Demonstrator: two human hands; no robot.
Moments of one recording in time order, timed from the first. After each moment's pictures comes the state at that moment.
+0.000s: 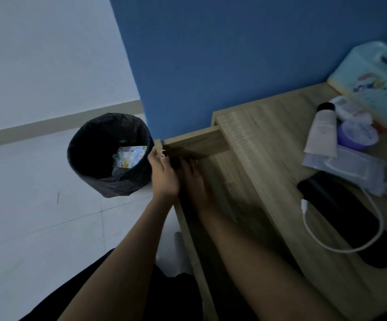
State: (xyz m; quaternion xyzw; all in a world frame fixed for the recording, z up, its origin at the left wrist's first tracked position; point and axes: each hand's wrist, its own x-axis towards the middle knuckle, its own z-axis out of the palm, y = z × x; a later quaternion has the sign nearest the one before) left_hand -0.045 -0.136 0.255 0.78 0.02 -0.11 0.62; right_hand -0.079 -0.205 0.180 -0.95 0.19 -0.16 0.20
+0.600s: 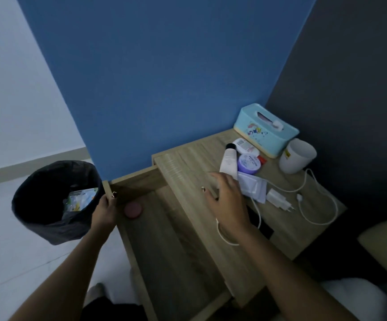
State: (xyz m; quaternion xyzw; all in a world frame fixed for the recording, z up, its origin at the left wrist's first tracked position) left_hand -0.050 -0.120 0.286 0.83 0.01 -0.22 0.50; right_hand -0.240 -0.344 0.357 -0.90 0.28 -0.21 0.25
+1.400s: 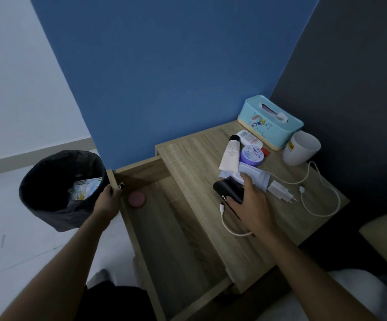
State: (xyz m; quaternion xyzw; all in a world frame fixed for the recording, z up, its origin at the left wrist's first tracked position) left_hand -0.047 -0.115 0.285 0.85 -0.04 -0.24 0.47; right_hand -0.290 -0.366 0.352 -0.89 0.37 -0.09 0.23
